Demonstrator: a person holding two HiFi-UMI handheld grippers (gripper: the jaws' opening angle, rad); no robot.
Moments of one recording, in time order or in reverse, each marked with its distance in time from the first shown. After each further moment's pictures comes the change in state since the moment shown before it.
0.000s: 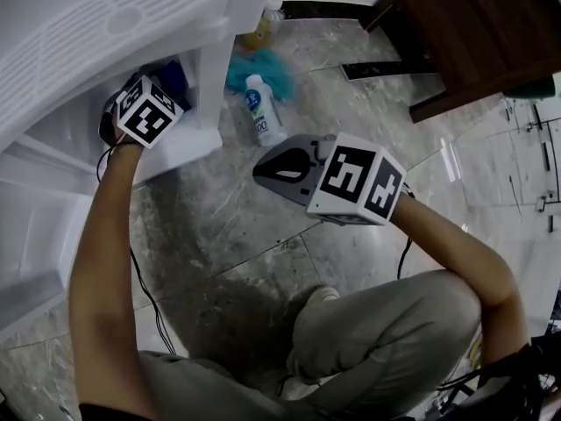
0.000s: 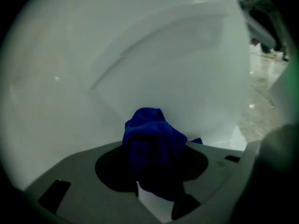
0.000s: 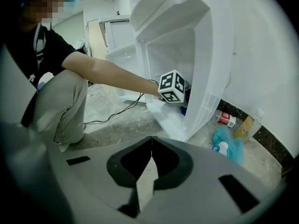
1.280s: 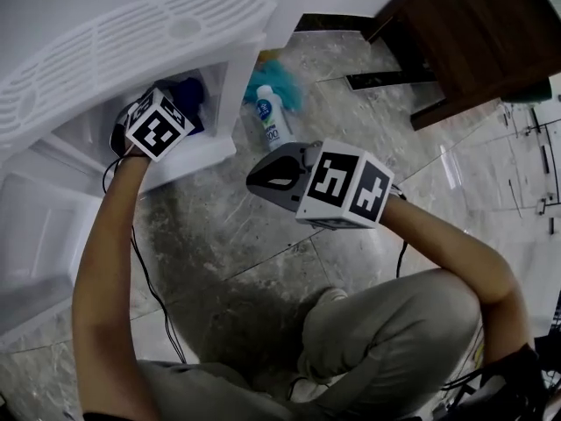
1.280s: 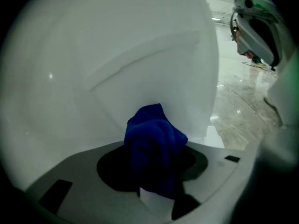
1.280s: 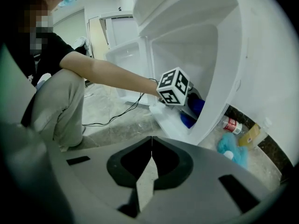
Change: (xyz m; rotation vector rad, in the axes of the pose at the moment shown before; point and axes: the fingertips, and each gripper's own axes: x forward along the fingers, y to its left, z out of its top) left arm -0.021 -0.019 -0.004 -0.023 -0.043 -0.109; right arm 0.025 0.014 0.028 -0.016 0.026 0.016
